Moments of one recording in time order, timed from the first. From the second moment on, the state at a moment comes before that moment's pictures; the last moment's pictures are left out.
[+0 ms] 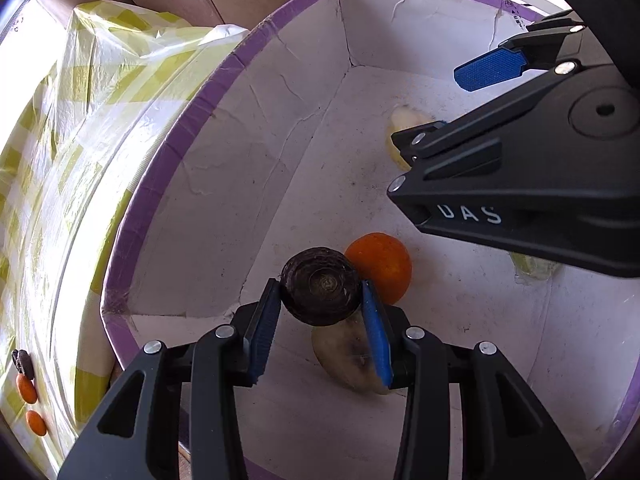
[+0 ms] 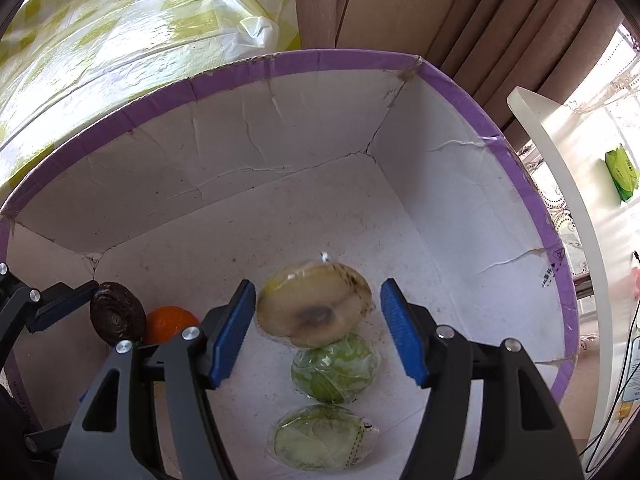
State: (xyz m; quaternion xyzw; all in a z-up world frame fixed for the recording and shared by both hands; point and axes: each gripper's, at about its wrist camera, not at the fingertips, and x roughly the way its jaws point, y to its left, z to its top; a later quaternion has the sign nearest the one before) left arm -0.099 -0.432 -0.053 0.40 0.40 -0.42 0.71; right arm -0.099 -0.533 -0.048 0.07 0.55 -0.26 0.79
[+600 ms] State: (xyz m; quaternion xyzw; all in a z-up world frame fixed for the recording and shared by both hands) left arm -0.101 -0.418 -0.028 0.35 0.36 -0.46 0.73; right arm -0.108 -0.544 -0.024 0.10 0.50 -0.29 0.81
